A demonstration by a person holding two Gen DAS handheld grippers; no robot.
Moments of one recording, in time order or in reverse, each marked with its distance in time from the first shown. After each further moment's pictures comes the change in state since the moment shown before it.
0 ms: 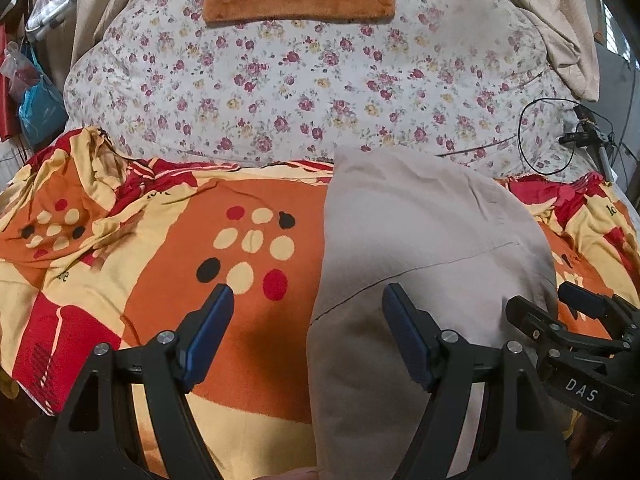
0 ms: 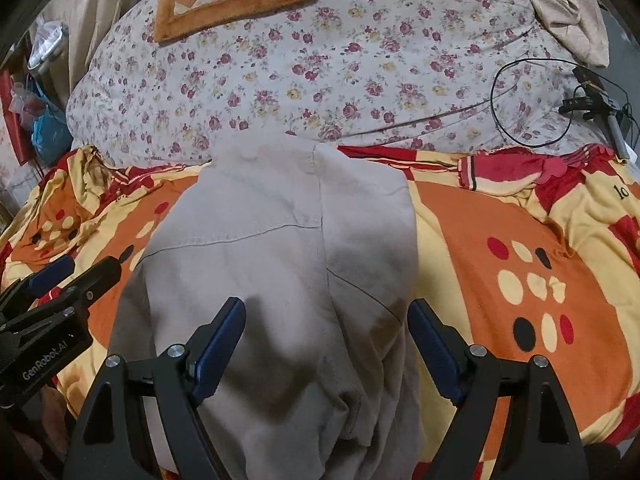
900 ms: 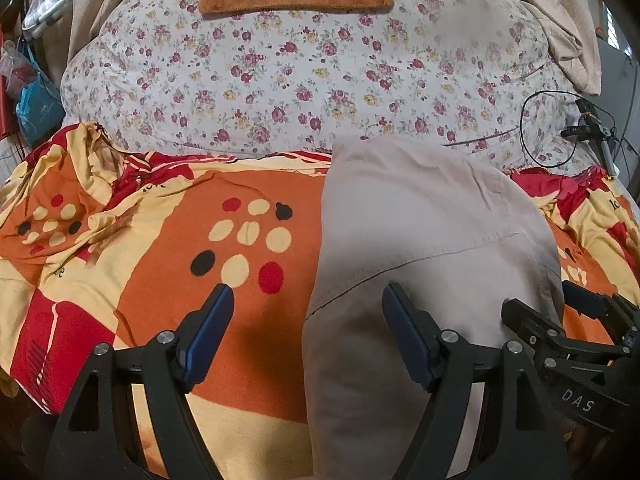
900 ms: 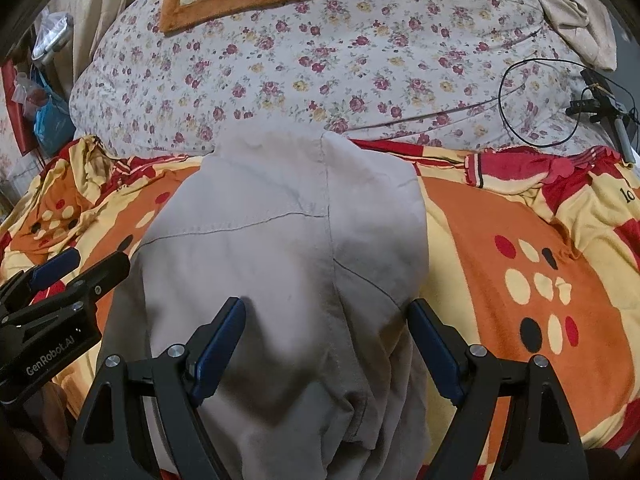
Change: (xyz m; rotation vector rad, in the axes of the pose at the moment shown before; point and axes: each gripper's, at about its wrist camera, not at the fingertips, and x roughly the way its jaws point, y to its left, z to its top) left arm 0.008 -0.003 -0.002 0.001 0.023 0.001; right arm 0.008 0.000 -0.003 -0.024 0.016 0.009
